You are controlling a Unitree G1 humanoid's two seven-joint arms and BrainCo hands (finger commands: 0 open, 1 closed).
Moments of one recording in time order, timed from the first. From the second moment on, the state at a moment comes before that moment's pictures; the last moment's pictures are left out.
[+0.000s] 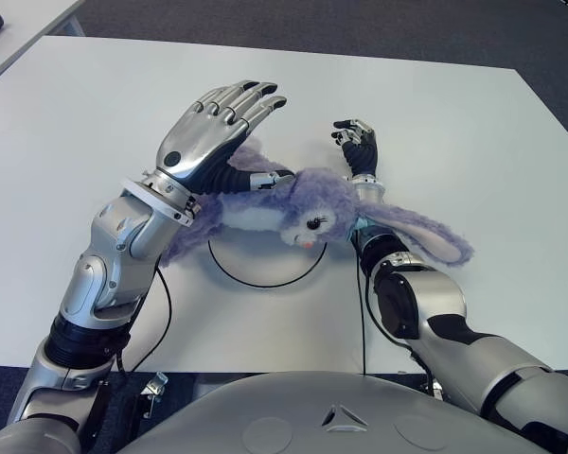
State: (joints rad) left arm -0.14 0.49 -0.12 -0.53 0.77 -0.08 -0.24; right arm -0.75 0.02 -0.16 1.22 -0.11 -0.58 -0.24
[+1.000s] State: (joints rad) left arm -0.18 0.56 0.06 -0.53 0.56 -0.04 -0.31; right arm -0.75 0.03 -0.17 1.22 -0.11 -0.58 -0.24
